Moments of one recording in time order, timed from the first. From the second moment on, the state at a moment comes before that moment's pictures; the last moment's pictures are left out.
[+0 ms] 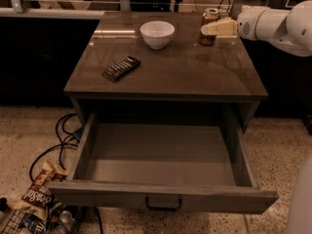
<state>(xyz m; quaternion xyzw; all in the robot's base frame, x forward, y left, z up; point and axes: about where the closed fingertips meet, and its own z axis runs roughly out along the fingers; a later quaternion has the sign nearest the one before) 0.824 -0.237 0.937 -0.26 0.73 0.15 0.61</state>
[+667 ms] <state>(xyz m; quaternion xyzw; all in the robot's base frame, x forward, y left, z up) 0.850 -0.226 0.915 -0.27 0.74 0.17 0.60</state>
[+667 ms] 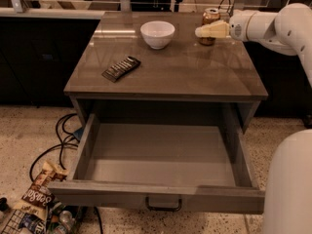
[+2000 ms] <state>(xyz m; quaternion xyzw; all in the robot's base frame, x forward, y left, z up) 0.892 -0.205 0.898 -0.24 0.72 0.23 0.62</state>
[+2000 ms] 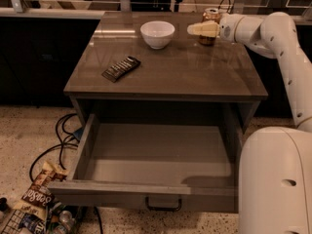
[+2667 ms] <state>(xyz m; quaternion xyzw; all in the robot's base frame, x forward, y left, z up) 0.895 -0.197 0.895 -0.24 0.72 0.23 0.61</state>
